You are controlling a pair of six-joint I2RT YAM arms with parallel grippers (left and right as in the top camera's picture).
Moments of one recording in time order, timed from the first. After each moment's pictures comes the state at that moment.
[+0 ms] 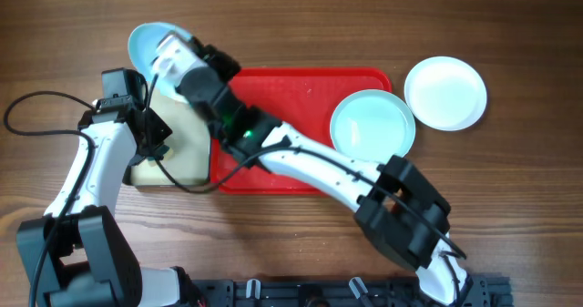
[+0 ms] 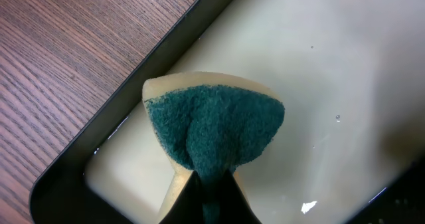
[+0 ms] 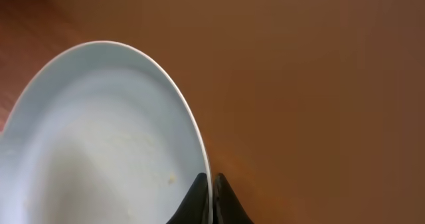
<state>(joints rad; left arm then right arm) 0.17 1.59 0.99 -0.71 -0.14 -0.56 0.98 2.12 1.66 0.29 0.59 -0.50</state>
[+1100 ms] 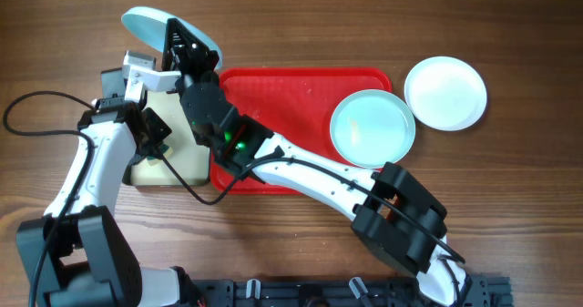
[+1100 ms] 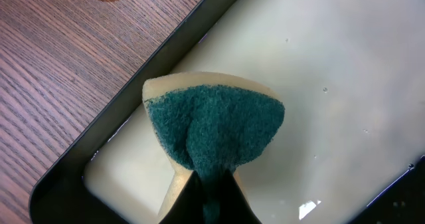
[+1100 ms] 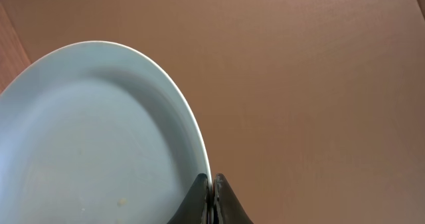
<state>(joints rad) 0.17 1.59 0.99 -0.70 -0.14 -0.56 1.02 2.12 1.66 0.63 0.65 -1.24</state>
